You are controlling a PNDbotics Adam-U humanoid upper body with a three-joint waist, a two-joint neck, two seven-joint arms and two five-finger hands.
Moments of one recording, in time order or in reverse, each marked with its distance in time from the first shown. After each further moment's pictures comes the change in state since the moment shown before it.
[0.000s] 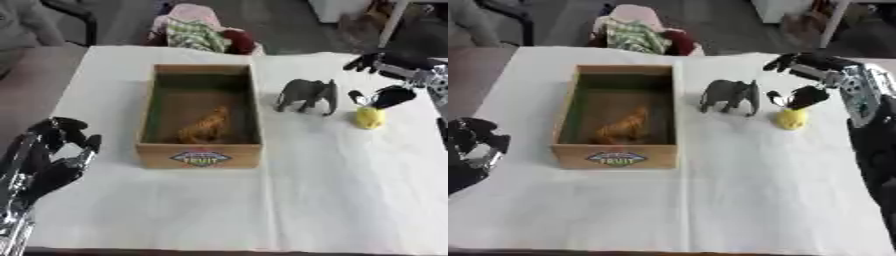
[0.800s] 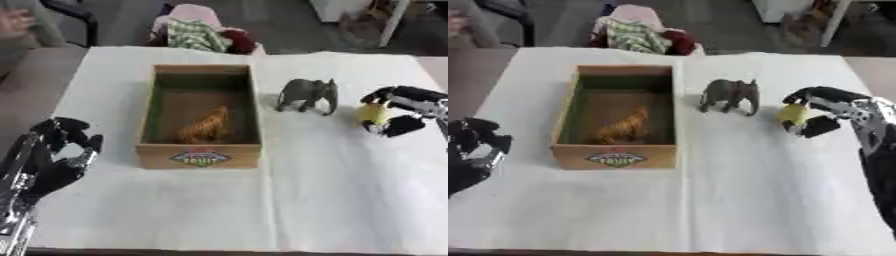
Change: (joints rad) left arm 0.000 0.000 0.000 0.000 0.000 0.000 0.000; right arm 0.036 -0.007 -0.018 0.083 0.132 0.069 -0.083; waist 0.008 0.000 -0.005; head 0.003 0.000
